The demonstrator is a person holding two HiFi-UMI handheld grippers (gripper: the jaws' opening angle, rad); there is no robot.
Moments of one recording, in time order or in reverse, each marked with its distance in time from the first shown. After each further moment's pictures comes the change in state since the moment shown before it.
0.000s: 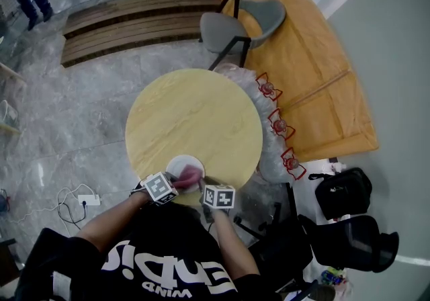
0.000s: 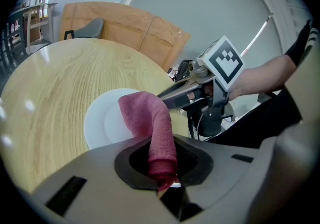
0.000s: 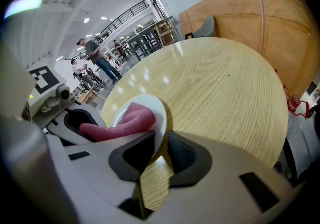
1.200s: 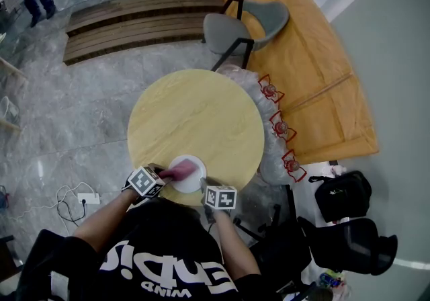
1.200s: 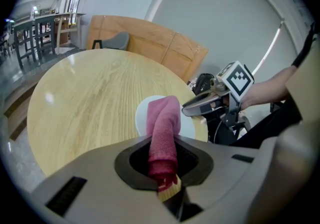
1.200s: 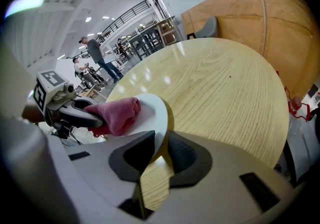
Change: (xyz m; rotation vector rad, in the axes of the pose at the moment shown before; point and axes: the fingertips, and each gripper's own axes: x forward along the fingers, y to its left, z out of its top) left arm -0.048 0.053 -0.005 -0.111 -0.153 0.164; right arm 0.001 0.000 0.000 -0.018 0.006 0.004
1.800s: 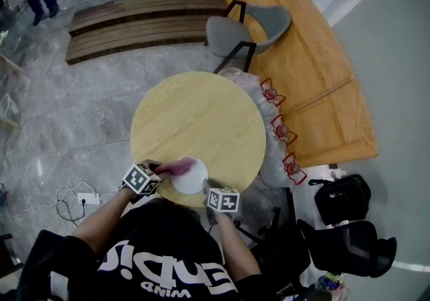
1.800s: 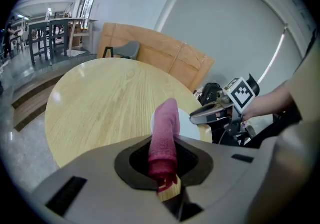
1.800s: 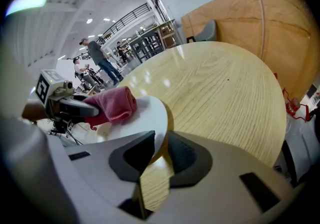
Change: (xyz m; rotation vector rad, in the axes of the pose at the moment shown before) left arm -0.029 0.025 0.010 -0.079 -0.098 0.081; right arm -0.006 0.000 0.003 0.001 -0.036 -0.005
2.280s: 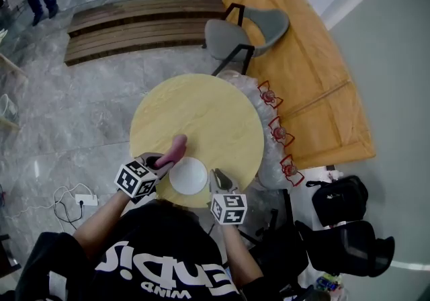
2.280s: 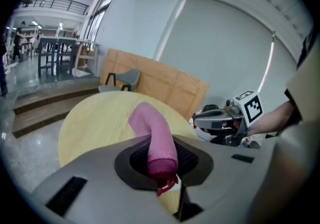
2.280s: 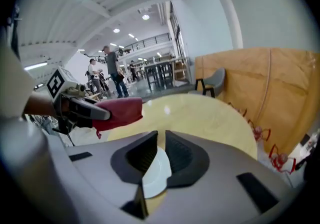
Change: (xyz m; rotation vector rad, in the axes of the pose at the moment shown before) left arm -0.059 -0.019 0.080 0.003 -0.268 0.012; right arm -0.090 0.047 0.104 -0.260 -0.357 -0.060
